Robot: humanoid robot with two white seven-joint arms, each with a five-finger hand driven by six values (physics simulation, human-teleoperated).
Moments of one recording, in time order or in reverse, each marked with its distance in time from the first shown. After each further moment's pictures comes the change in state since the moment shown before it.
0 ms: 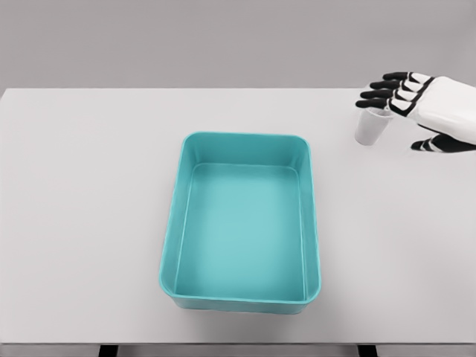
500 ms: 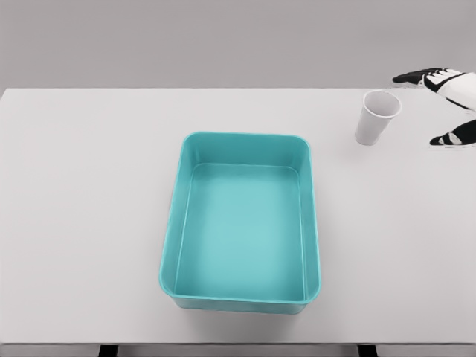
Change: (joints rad) left arm 0.000 0.000 0.000 0.000 0.000 0.000 0.000; right arm -0.052 0.087 -0.010 0.227 -0.205 0.186 0.152
